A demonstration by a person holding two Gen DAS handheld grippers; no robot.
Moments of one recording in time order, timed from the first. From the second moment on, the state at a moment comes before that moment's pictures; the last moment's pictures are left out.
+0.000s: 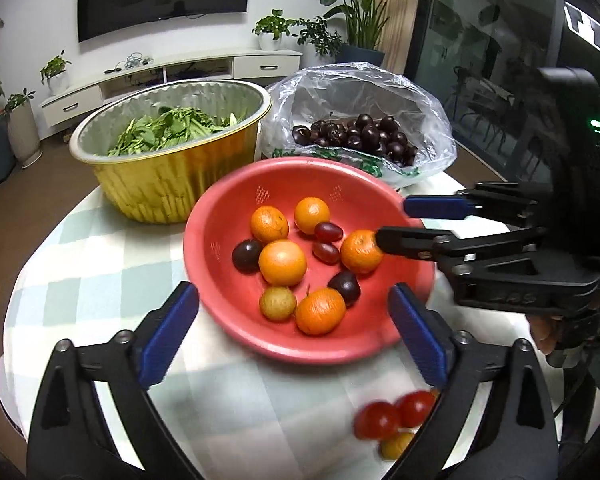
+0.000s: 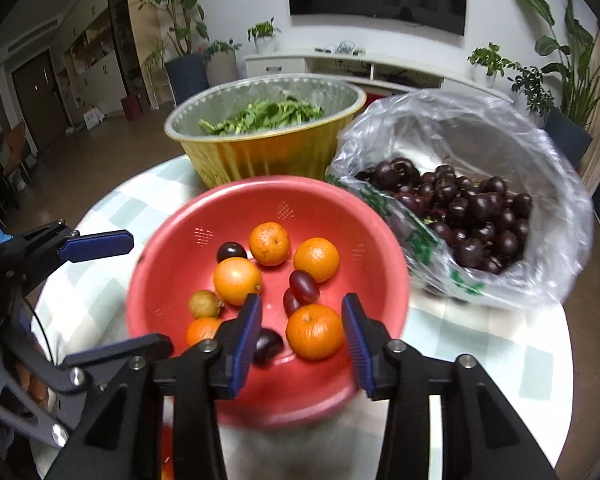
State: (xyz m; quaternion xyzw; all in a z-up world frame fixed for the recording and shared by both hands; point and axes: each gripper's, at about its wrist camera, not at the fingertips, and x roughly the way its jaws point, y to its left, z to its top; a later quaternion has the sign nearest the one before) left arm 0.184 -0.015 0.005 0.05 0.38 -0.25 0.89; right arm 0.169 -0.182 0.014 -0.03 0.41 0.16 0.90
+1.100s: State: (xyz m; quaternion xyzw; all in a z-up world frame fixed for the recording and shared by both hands) left arm 0.068 -0.021 -0.055 0.10 0.45 -0.25 0.85; right arm 0.045 -0.184 -0.040 -0.04 0.44 0.23 0.86
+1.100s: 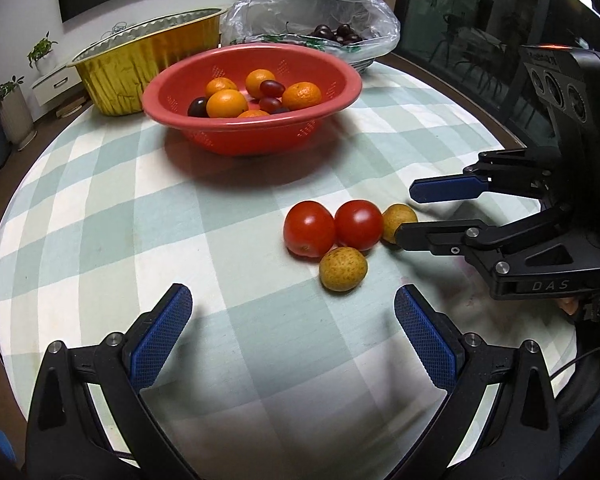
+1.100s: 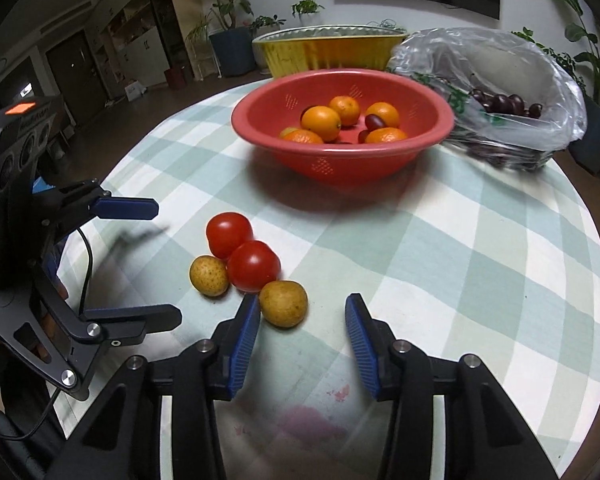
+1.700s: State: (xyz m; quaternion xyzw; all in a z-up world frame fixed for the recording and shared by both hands) left arm 0.073 -0.024 -0.059 0.10 0.45 -0.25 0.85; right arm 0.047 -0.170 -0.045 -0.07 0.45 0.25 0.85
